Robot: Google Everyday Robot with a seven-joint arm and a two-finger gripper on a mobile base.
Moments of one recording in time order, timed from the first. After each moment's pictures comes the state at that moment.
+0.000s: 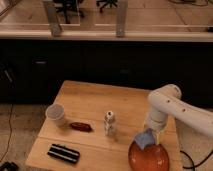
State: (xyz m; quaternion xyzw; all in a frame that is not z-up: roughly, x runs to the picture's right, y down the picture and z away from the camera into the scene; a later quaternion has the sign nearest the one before) arm 0.225 0.237 0.720 -0.39 -0.14 -0.26 0.87
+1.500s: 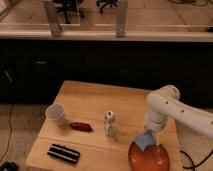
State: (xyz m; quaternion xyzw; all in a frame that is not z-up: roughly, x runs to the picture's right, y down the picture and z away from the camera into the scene) arm 0.225 0.242 0.720 -0.39 -0.13 -0.27 0.87
